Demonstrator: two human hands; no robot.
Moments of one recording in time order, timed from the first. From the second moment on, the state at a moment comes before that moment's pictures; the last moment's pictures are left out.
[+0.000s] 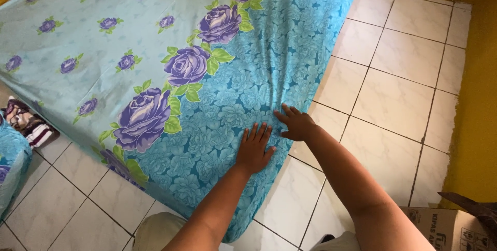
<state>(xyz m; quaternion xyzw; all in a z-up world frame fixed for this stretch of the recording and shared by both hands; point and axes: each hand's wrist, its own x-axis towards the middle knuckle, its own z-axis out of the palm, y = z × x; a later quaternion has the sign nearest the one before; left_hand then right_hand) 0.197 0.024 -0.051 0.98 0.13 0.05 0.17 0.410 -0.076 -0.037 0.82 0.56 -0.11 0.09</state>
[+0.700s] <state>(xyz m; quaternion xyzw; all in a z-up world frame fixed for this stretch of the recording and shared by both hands) 0.197 0.024 -0.058 0.98 0.13 0.08 0.15 0.411 -0.082 -0.016 0.82 0.53 -0.17 0.11</state>
